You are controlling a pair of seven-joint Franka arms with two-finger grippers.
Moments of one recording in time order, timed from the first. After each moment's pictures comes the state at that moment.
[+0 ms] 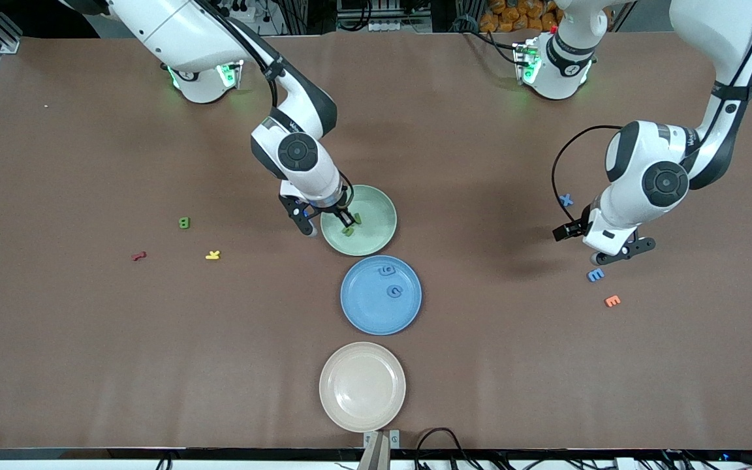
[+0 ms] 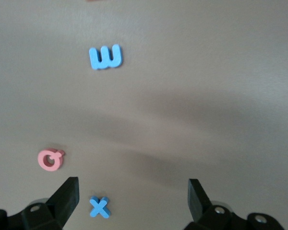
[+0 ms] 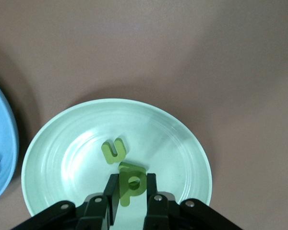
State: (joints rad) left arm 0.20 0.26 -0.33 -2.19 0.15 2.31 -0.56; right arm 0.32 0.54 0.42 -1.91 -0.12 2.43 1.73
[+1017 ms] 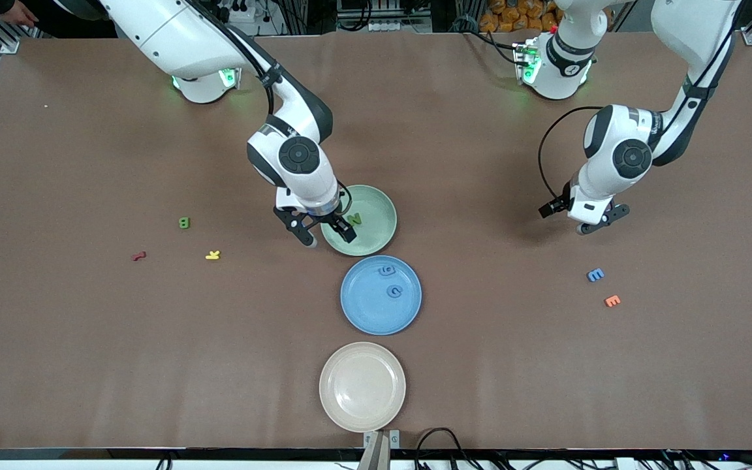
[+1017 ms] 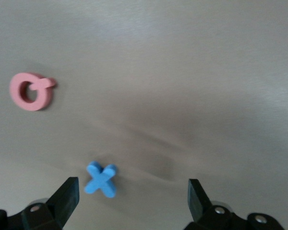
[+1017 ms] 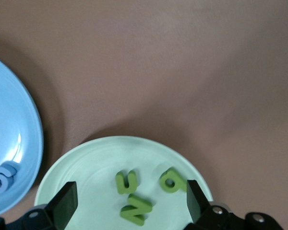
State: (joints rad) left arm 0.22 0.23 -0.33 -2.51 0.15 2.57 -0.70; right arm 0.30 0.56 0.41 -1.86 -0.26 2.40 1.62
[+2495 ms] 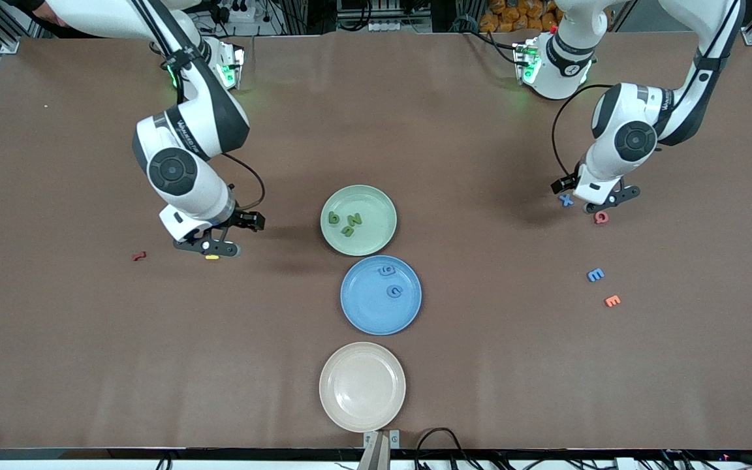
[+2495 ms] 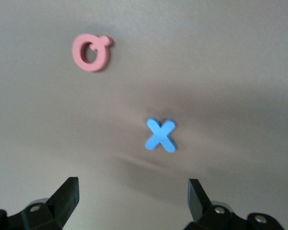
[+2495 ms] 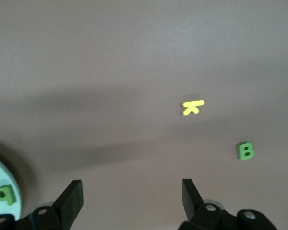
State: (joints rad) left arm 0.26 0.08 -0.37 -2.61 0.22 2.43 -0.64; right arm 0.11 0.27 0.27 -1.99 -0.12 2.10 0.57
